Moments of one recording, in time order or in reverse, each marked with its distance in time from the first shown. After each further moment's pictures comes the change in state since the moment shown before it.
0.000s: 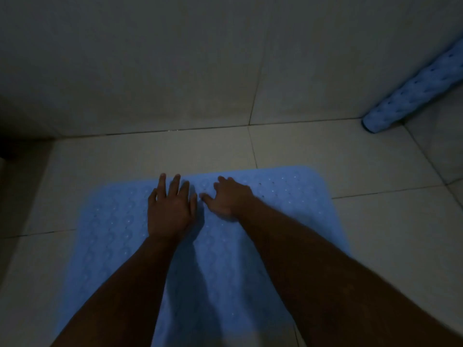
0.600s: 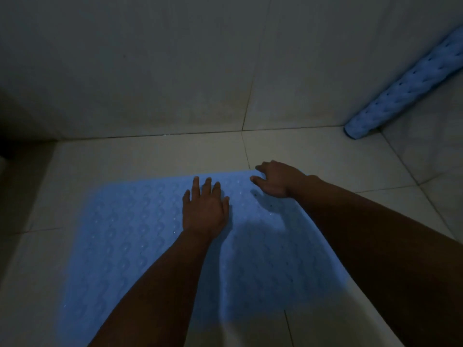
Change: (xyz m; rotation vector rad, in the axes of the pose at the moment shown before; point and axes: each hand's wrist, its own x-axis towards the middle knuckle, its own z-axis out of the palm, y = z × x) left_hand -0.022 0.076 -0.018 -0.101 -0.132 0.062; right_hand -0.069 0.087 -0.090 -0.132 0.043 0.050
